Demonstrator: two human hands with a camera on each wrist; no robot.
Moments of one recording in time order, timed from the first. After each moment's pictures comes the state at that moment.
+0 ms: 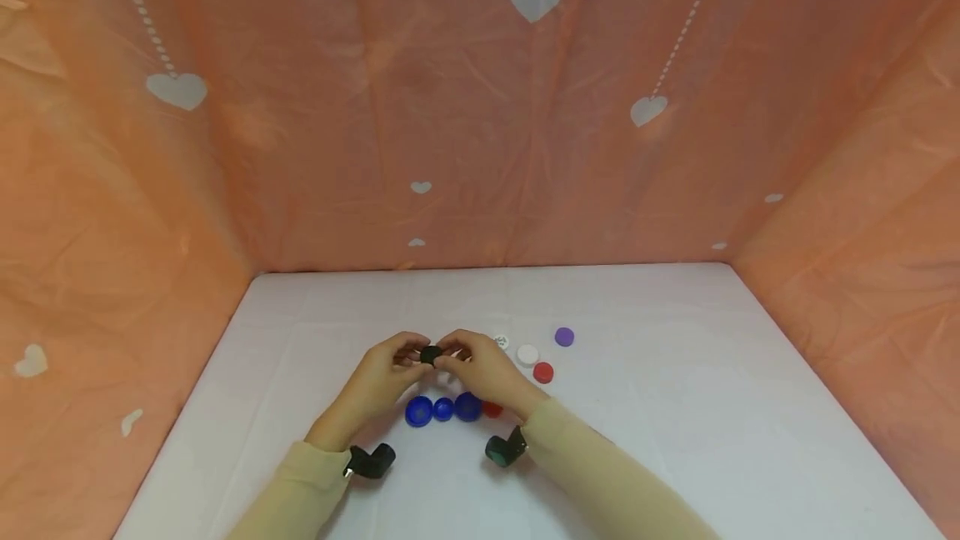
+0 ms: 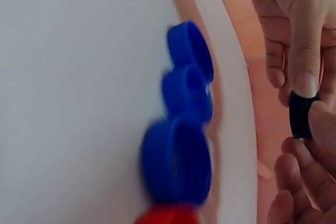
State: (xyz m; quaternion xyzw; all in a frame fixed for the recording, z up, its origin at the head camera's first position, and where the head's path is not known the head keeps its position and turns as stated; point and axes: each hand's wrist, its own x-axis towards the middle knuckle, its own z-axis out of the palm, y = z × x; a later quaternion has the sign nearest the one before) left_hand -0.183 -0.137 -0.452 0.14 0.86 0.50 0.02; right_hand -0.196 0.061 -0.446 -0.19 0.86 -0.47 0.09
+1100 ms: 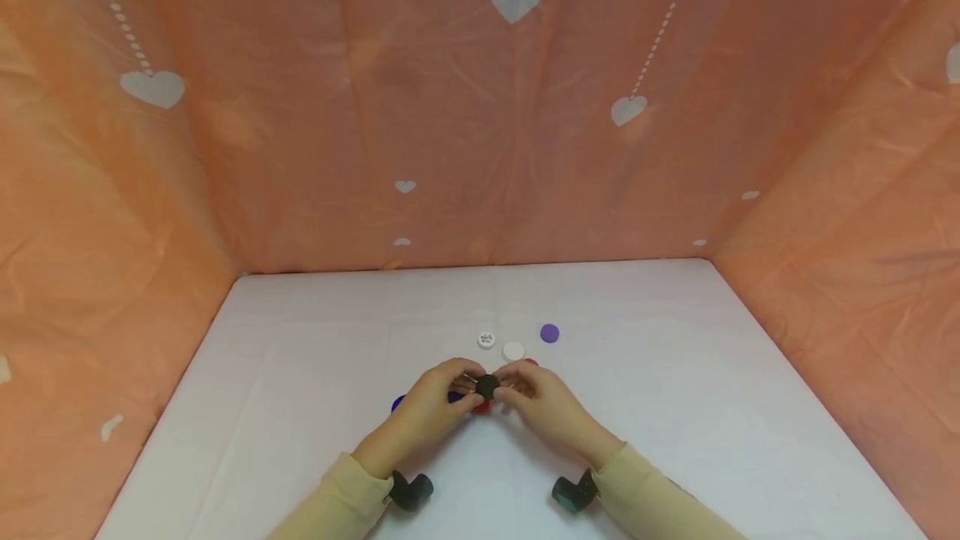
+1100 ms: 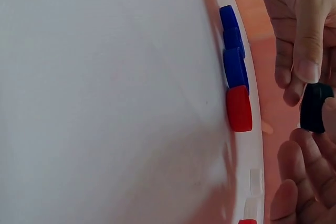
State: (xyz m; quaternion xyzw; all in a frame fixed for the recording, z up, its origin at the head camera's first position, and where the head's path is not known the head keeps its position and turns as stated) left_hand -0.153 -0.060 -0.459 0.26 0.83 0.49 0.06; right_hand -0.142 0.154 -0.463 -0.16 0.87 -0.47 0.06
